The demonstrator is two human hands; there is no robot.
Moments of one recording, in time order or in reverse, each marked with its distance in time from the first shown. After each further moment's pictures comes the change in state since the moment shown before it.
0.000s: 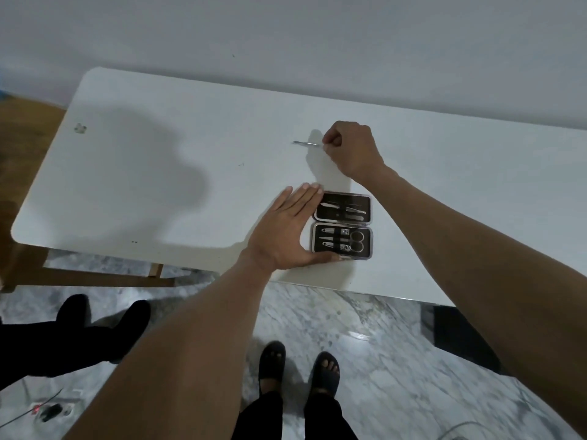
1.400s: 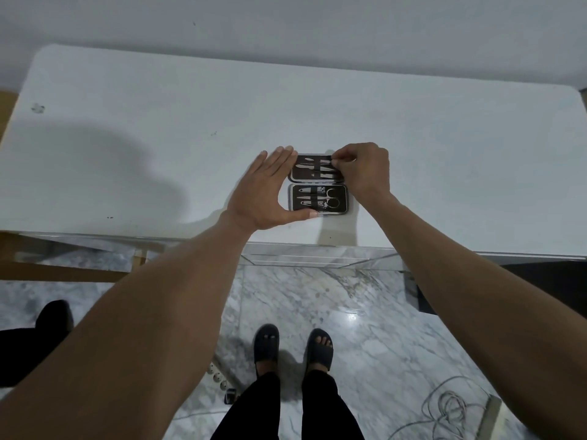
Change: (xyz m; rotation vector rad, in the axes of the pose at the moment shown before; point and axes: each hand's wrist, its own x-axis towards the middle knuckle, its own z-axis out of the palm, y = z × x) left_hand 0.000 0.001 -0.003 0.008 -0.039 -0.013; right_hand -0.124 0.043 -0.004 0.208 0.211 0.287
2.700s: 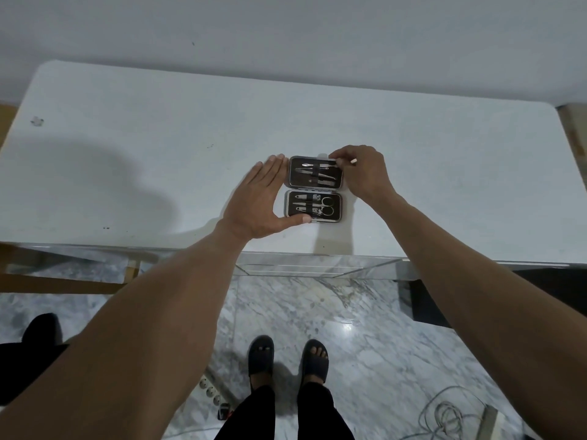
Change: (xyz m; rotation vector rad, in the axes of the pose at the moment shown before) left_hand 0.001 0.001 -0.004 0.043 -0.037 -0.006; right_hand 0.012 -0.005 -0.021 -0.026 -0.101 -0.049
